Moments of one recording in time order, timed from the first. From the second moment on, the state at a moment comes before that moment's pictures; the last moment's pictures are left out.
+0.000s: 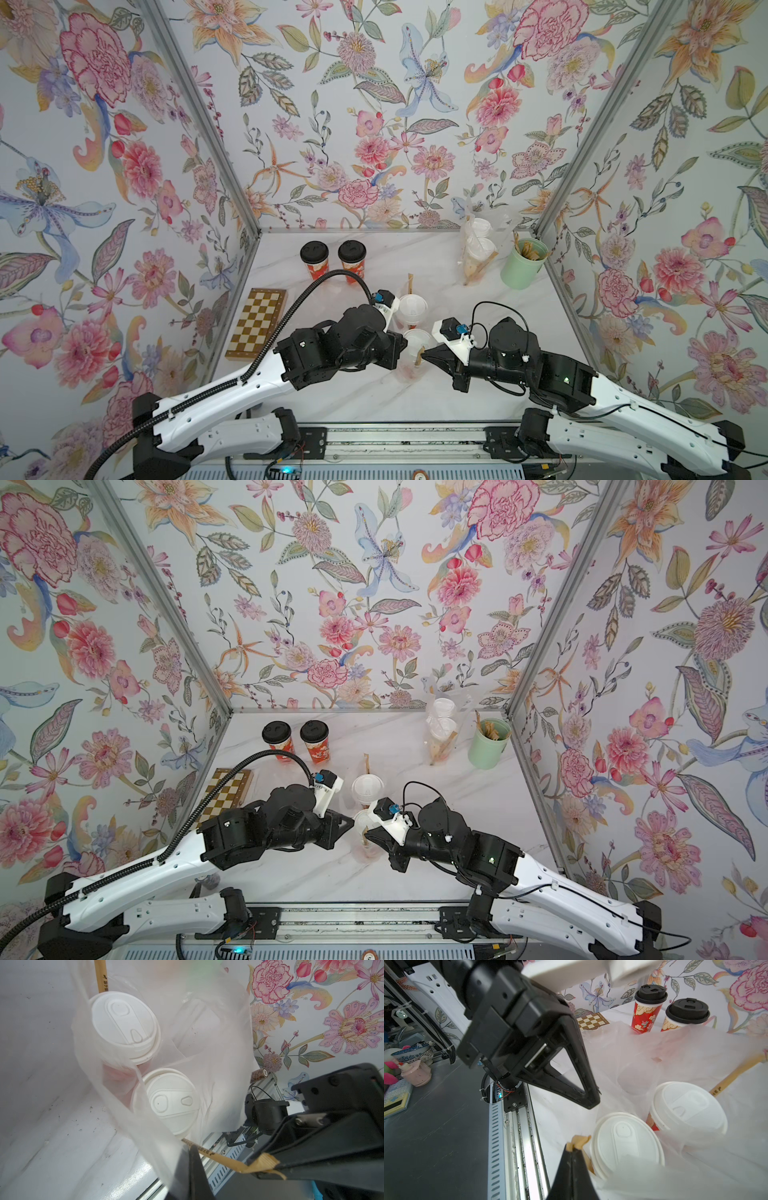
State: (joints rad) left arm -1.10 1.07 1.07 -0.66 0.00 -0.72; right arm 1.10 0.77 0.77 -0.39 -0.15 0.04
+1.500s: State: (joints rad) left arm -0.93 1.21 1.34 -0.81 -0.21 -0.57; right arm 0.71 1.10 1.30 -0.87 -0.04 0.42
